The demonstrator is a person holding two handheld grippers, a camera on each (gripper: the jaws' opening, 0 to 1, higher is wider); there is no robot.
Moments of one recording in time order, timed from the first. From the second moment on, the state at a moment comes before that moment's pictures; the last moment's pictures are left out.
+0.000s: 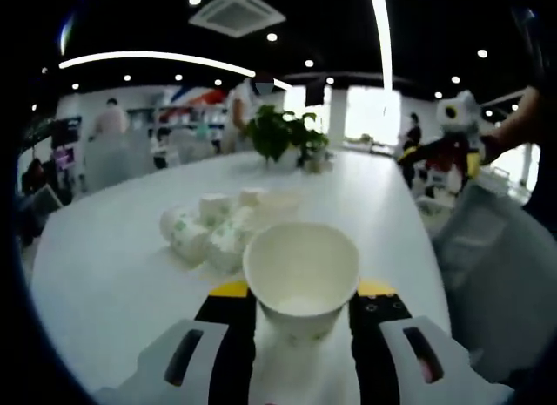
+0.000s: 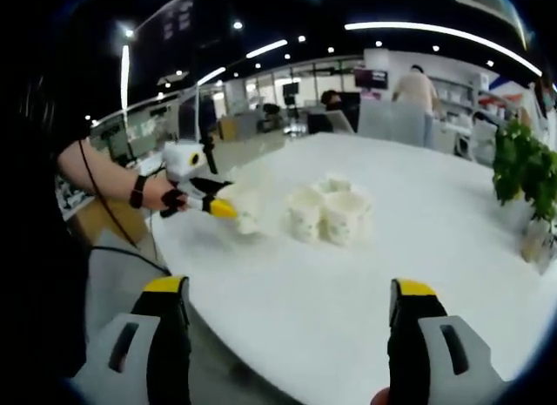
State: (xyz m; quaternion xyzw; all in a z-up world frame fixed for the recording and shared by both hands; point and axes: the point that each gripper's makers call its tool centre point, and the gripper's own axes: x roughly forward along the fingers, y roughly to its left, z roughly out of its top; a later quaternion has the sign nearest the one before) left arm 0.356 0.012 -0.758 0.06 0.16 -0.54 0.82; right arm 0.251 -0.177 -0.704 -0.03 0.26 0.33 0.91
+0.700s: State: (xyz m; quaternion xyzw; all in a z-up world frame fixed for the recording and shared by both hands) left arm 0.330 -0.009 -0.768 0.06 0.17 -0.59 0.79; right arm 0.247 -0.178 -0.711 -0.03 0.27 0.32 0.91
